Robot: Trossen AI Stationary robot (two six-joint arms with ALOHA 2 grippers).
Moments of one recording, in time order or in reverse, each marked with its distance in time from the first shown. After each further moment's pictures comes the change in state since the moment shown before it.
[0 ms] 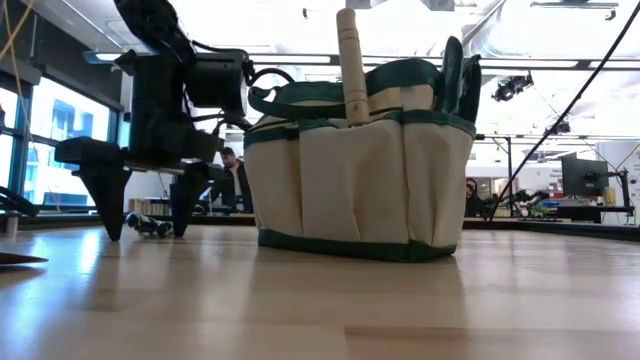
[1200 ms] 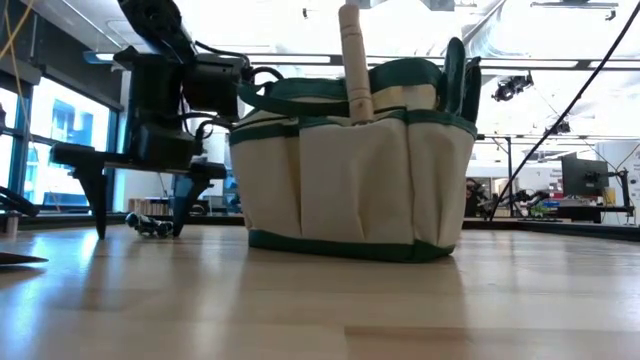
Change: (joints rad) left arm 0.000 0.003 -0.003 -0.101 -0.120 0.355; right arm 0.000 0.000 0.000 0.007 -0.033 0.025
